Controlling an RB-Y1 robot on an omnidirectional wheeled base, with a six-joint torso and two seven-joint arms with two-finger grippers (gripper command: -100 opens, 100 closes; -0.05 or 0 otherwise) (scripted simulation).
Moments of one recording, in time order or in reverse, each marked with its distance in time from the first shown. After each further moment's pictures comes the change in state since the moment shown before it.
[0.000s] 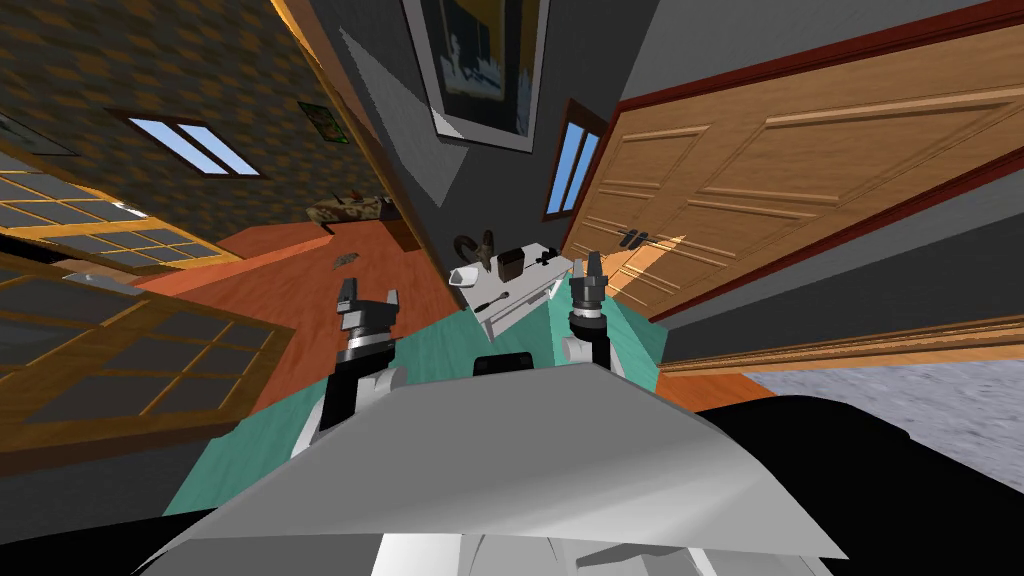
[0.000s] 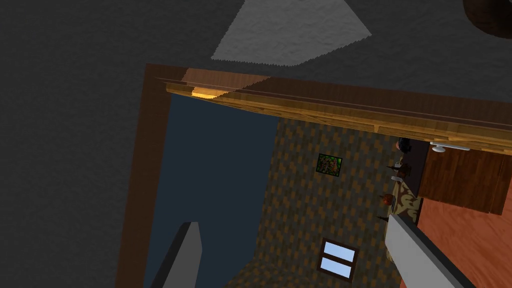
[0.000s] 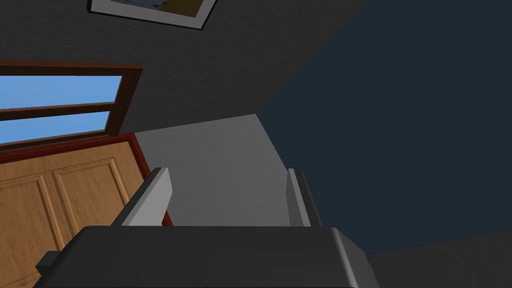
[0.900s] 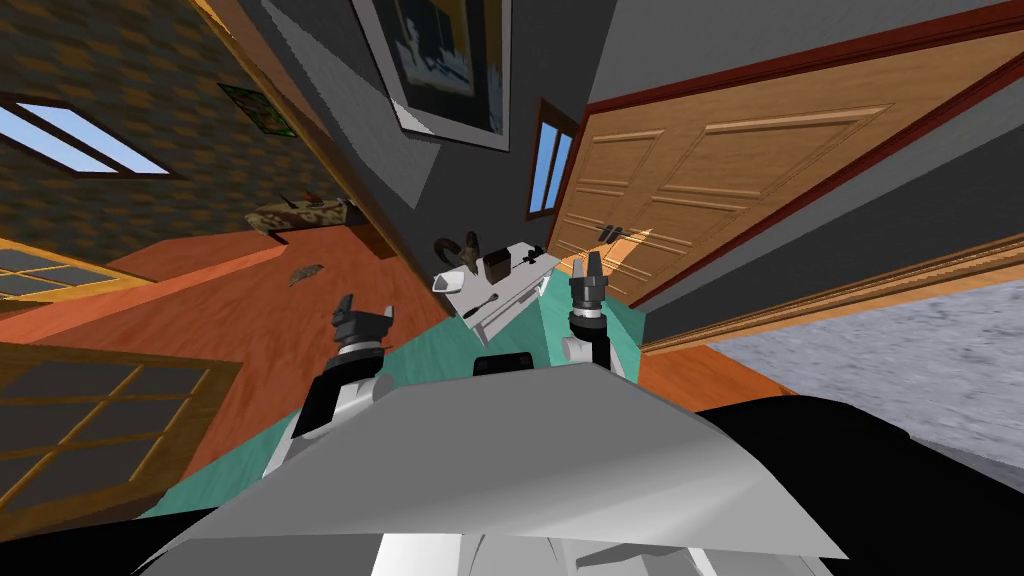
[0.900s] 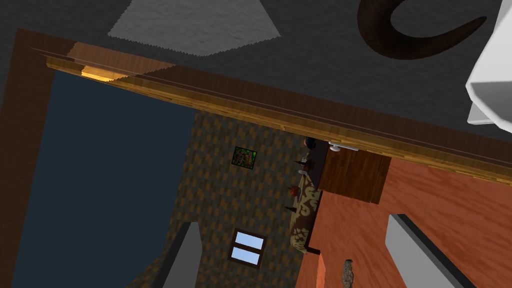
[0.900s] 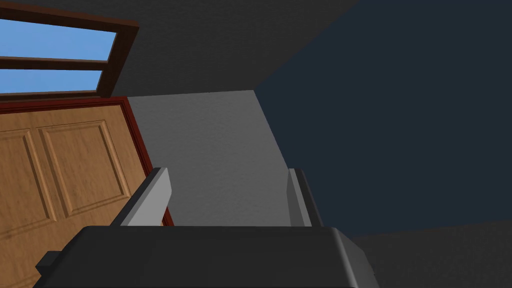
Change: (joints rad) left arm 0.031 0.014 0.096 0.043 0.109 0.214 0.106; right arm 0.000 0.000 0.000 0.000 0.000 0.000 0.000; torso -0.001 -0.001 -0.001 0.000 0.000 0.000
